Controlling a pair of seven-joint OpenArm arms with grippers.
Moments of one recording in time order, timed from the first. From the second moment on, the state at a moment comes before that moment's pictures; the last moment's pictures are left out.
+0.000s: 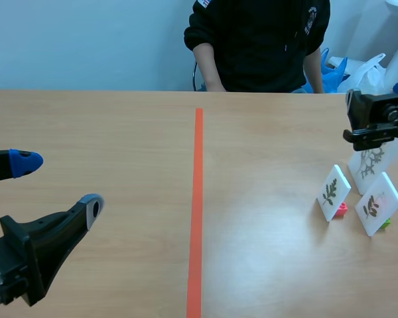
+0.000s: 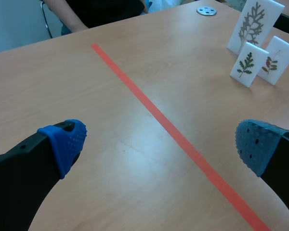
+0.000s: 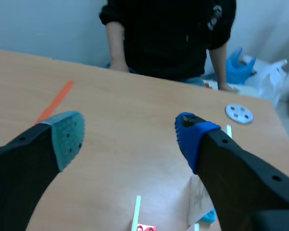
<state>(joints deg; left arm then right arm) 45.8 -29.7 -8.7 119.6 -21.5 -26.5 -4.6 -18.6 17.3 15.8 106.8 13.0 20.0 -2.5</state>
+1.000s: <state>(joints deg) 45.8 -29.7 -8.7 119.6 -21.5 -26.5 -3.9 -38.4 22.5 16.0 118.7 25.2 31.8 -9.4</state>
